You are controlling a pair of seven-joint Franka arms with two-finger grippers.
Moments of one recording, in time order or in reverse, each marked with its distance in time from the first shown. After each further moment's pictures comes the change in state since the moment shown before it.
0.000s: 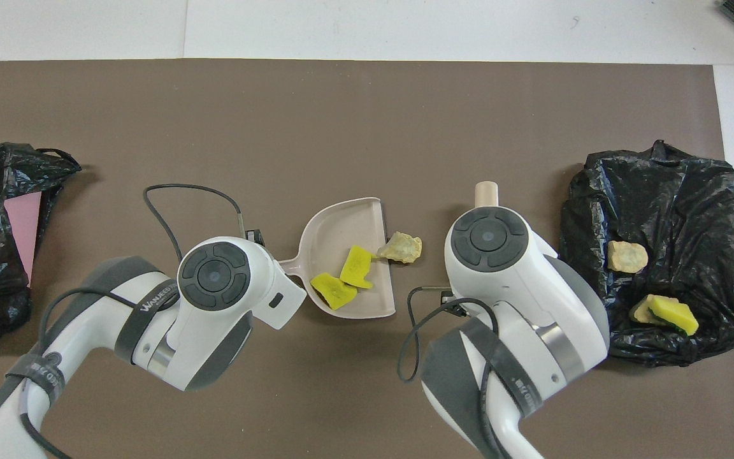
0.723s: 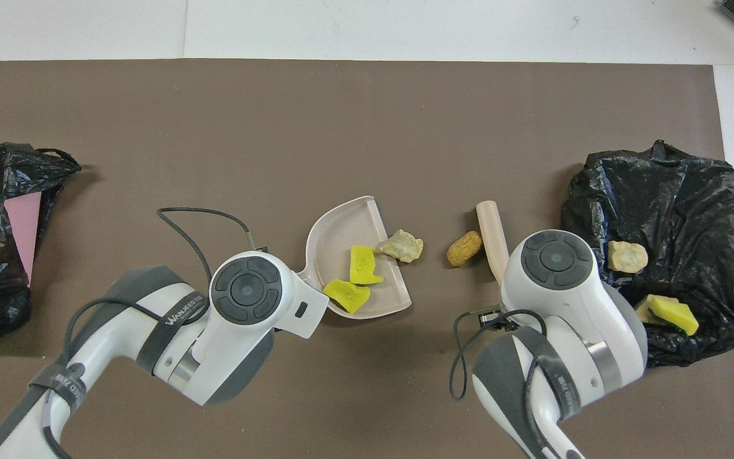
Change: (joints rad) left arm -0.054 -0.007 -0.010 0.001 0.000 -0.076 -0.215; right arm -0.101 -0.087 0.012 -0.248 0.096 0.228 -0.384
